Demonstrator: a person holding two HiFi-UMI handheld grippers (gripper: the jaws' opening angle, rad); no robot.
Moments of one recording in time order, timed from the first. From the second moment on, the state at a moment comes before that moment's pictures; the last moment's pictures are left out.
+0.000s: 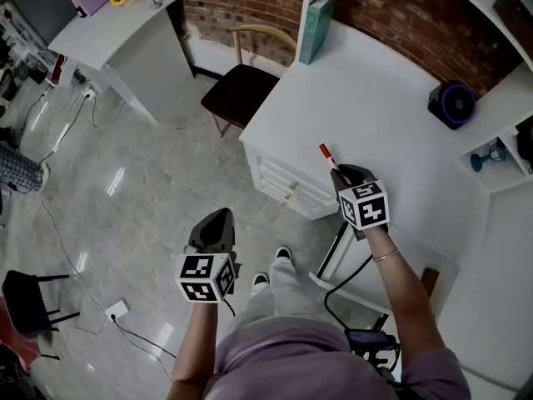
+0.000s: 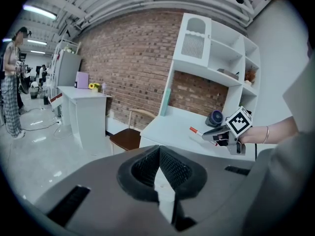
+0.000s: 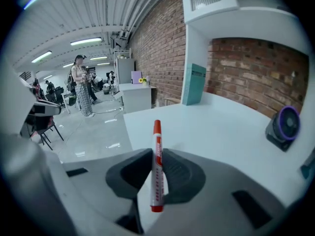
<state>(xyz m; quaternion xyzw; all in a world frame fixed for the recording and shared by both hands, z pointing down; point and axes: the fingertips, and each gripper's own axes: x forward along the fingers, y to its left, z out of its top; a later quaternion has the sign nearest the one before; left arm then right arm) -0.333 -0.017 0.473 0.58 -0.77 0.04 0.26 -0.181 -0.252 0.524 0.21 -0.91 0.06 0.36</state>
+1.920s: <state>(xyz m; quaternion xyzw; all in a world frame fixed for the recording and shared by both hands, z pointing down) -0.201 -0.039 0.479 0.75 -0.60 0.09 0.26 0.061 -0.112 0.509 0.46 -0.81 0.20 0.31</state>
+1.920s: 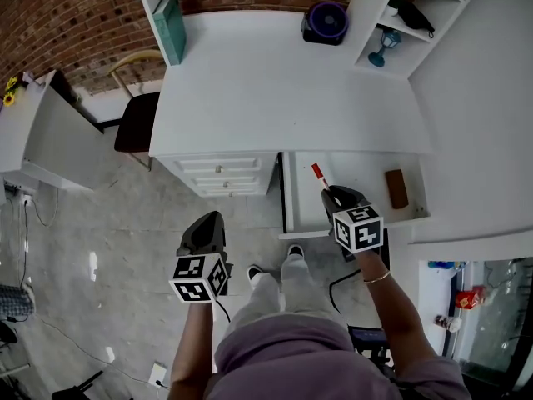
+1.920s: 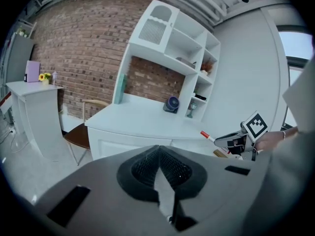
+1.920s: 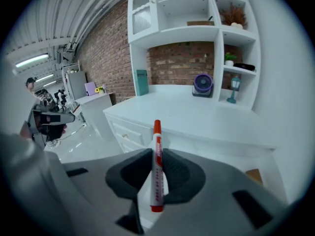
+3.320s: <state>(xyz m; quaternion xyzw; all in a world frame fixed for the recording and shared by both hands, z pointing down) -0.010 -0.132 0.483 0.79 -0.54 0.13 0.26 0.287 -0.163 0.566 0.53 -0.73 0.26 0.34</state>
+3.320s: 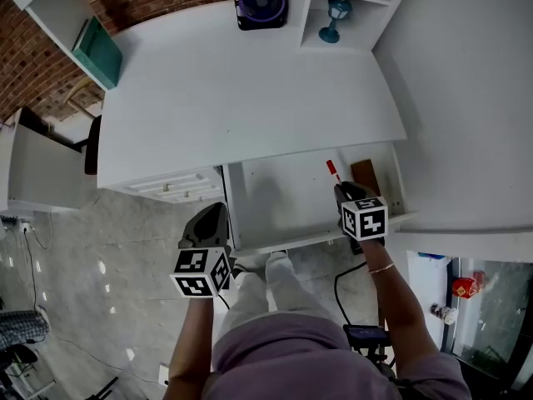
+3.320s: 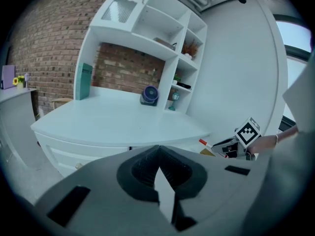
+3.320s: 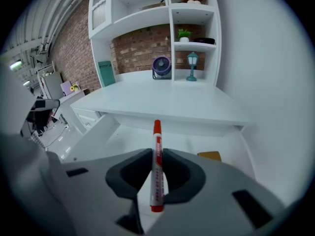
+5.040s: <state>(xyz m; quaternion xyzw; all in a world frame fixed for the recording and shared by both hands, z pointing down) 0.037 -0.170 0.506 0.77 -0.55 0.17 0.27 0.336 -0.206 0.674 0.48 -0.70 0.30 0.44</state>
